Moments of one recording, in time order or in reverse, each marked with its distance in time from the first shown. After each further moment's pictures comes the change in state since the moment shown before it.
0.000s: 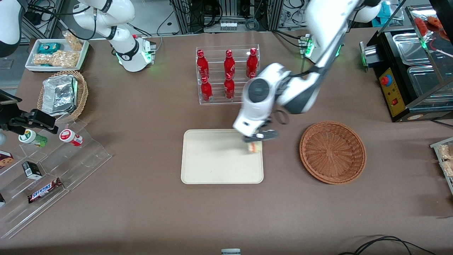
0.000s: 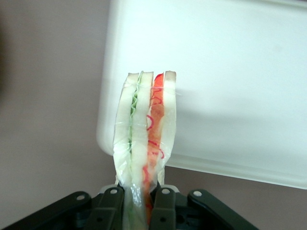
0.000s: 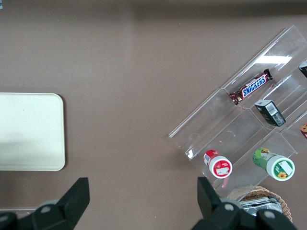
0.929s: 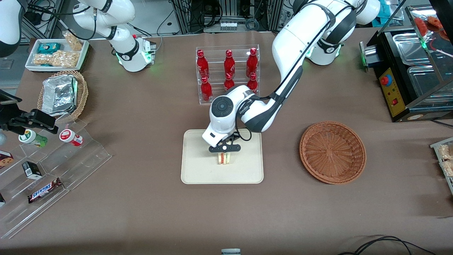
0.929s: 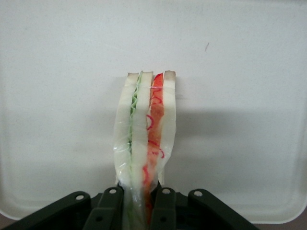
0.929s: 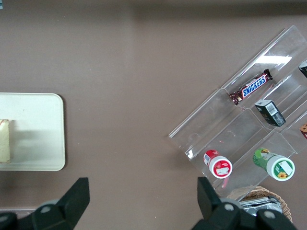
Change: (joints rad) arm -0.073 0.297 0.009 0.282 0.059 0.090 0.083
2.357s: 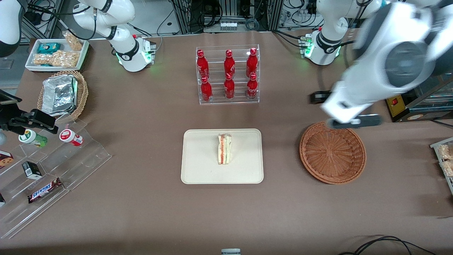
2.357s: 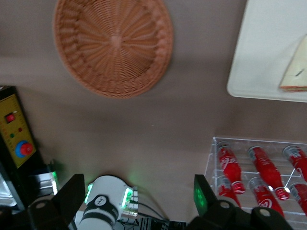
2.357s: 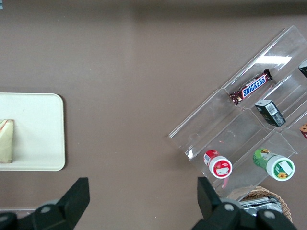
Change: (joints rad) arm 0.543 -0.594 0.000 0.021 -0.142 -0.963 0.491
